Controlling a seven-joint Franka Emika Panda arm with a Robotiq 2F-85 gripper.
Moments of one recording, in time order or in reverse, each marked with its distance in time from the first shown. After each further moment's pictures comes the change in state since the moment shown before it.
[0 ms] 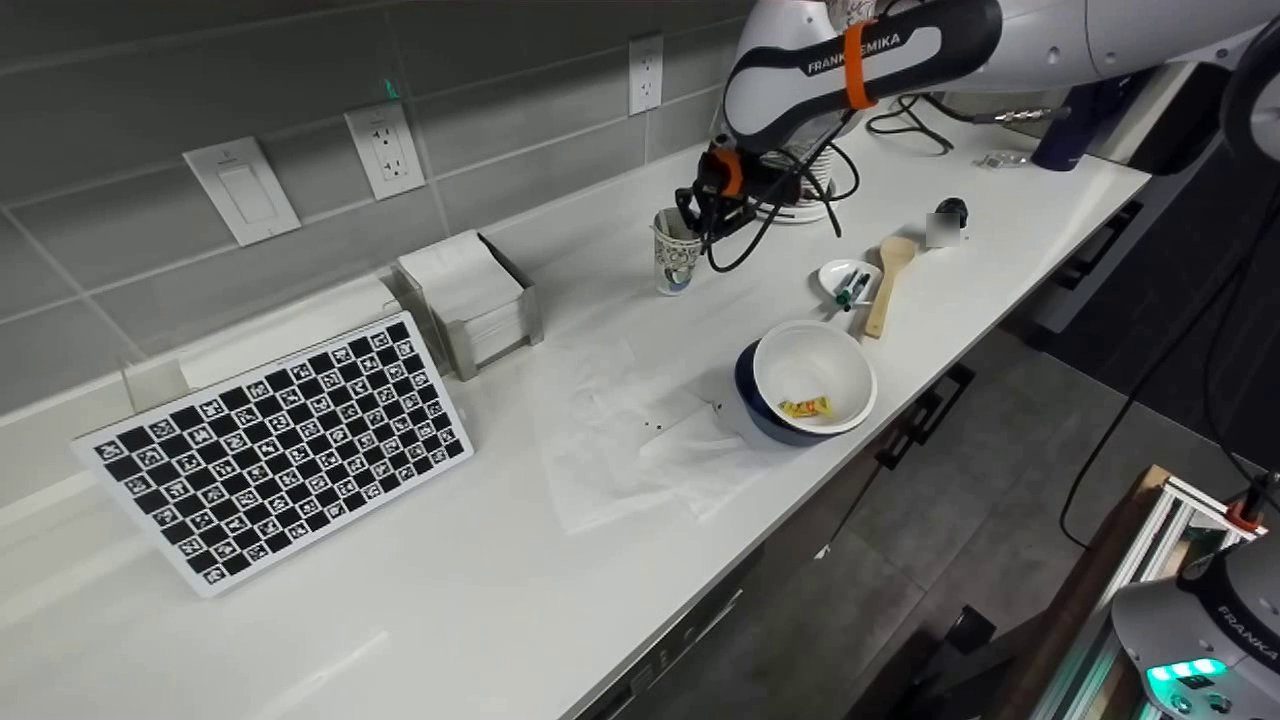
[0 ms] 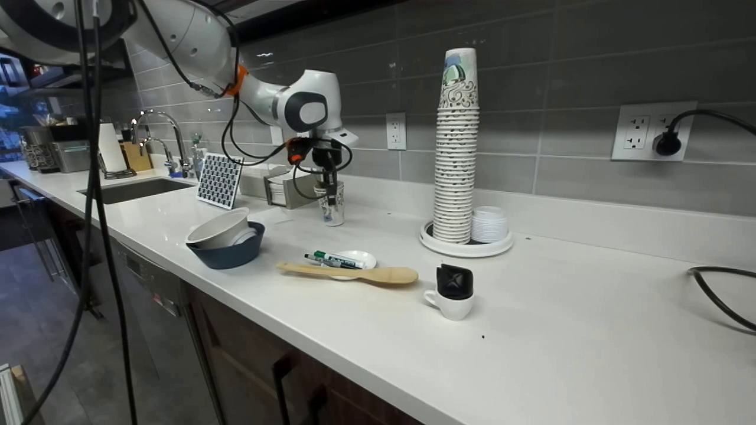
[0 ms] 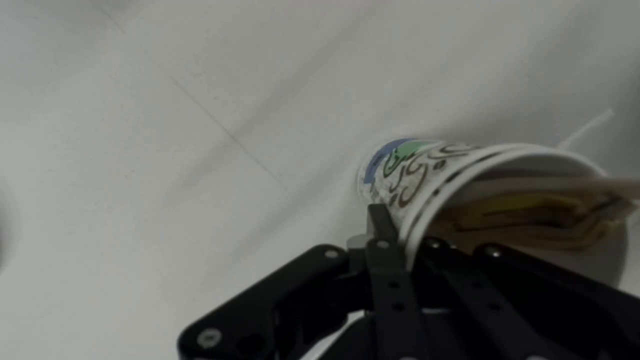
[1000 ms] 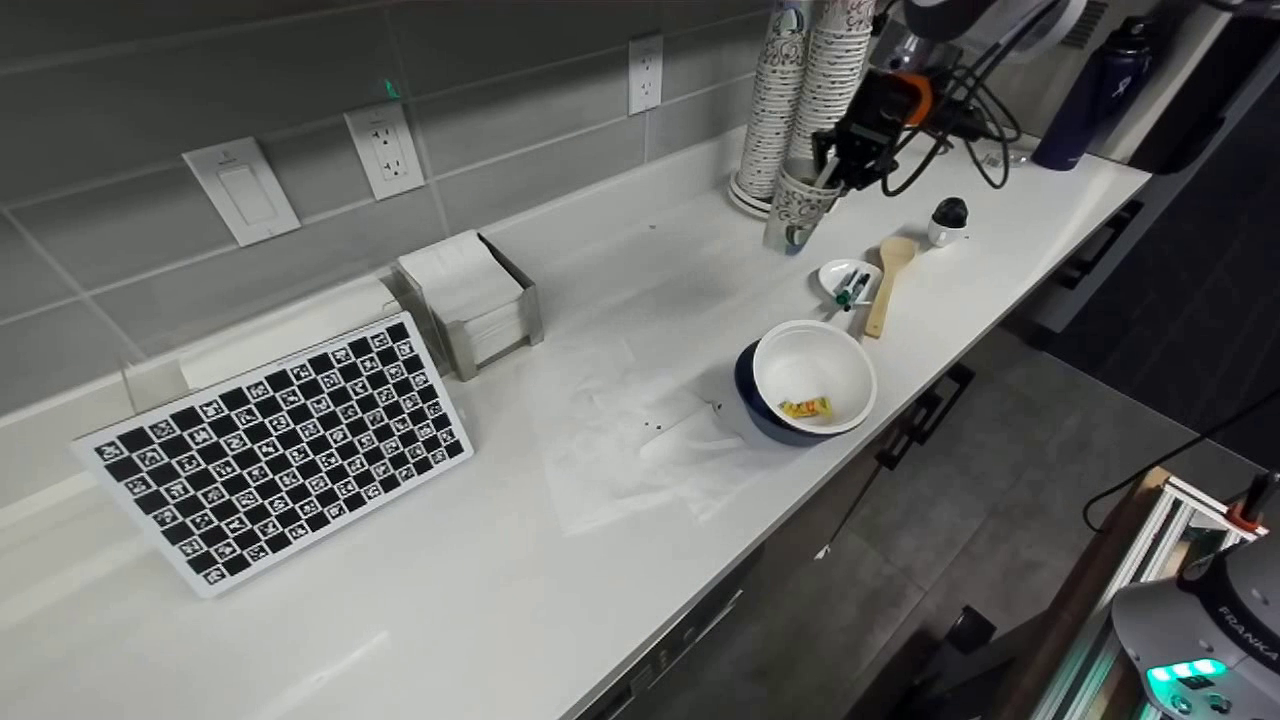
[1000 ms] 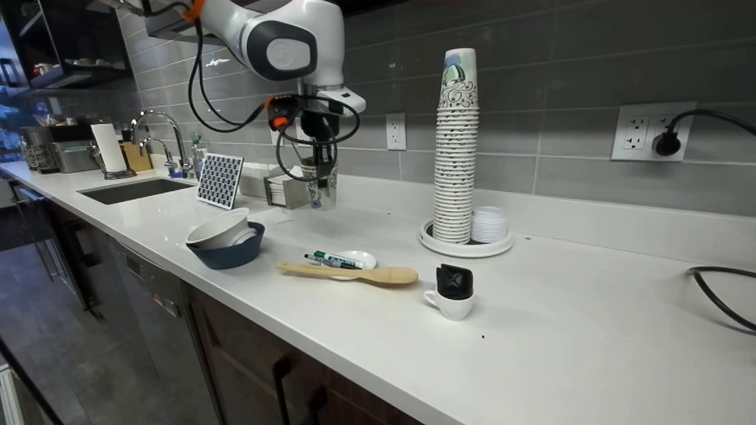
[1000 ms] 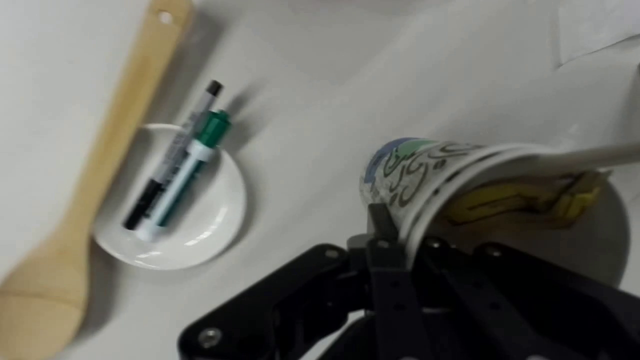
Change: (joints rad) arm -0.168 -0.466 -0.053 -0.455 0.143 -0.088 -0.349
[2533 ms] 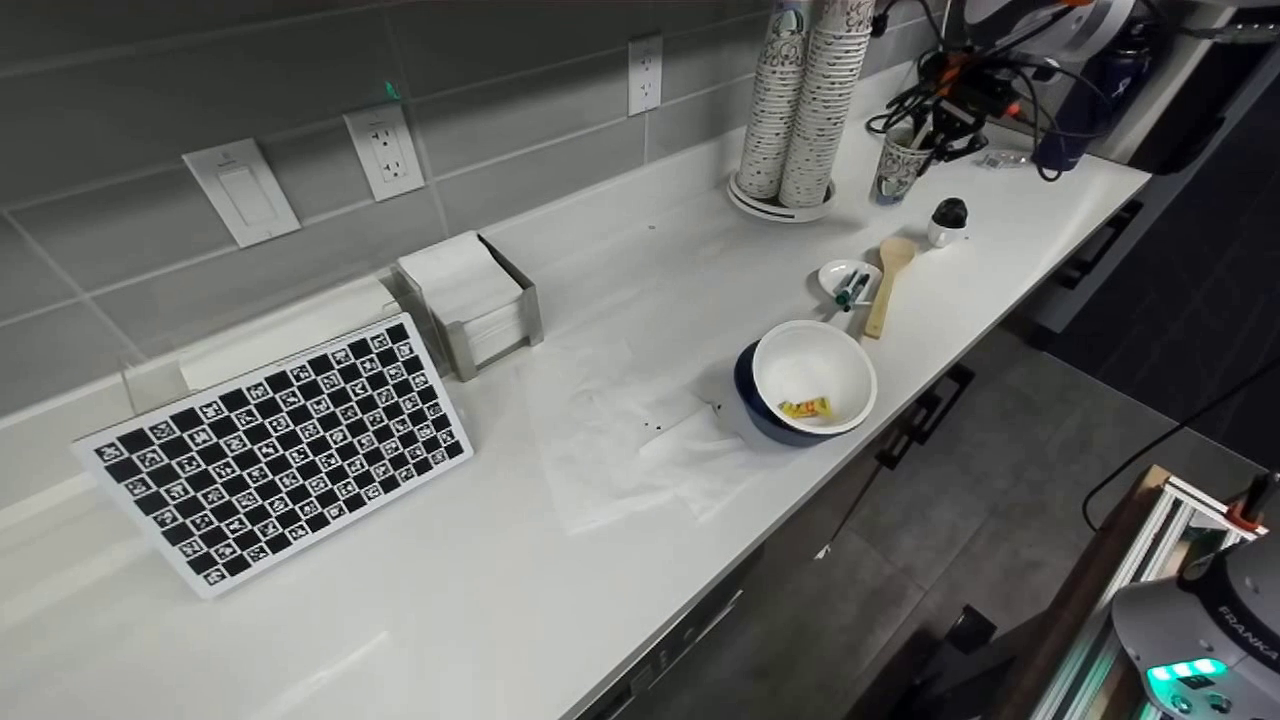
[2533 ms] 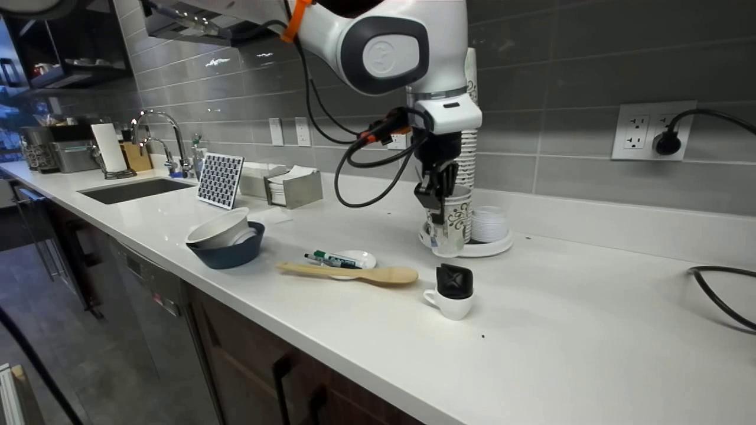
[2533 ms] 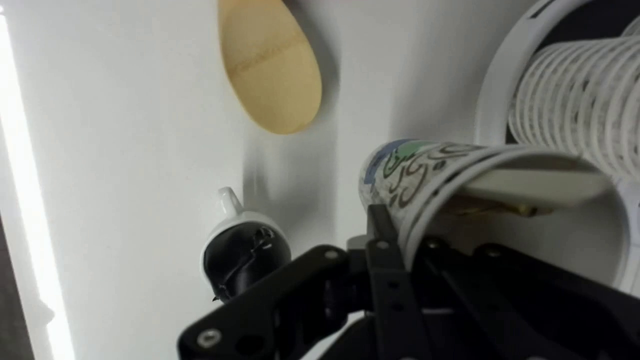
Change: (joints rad) arm -0.175 0.295 -0.230 0.310 -0.023 0.024 0.534
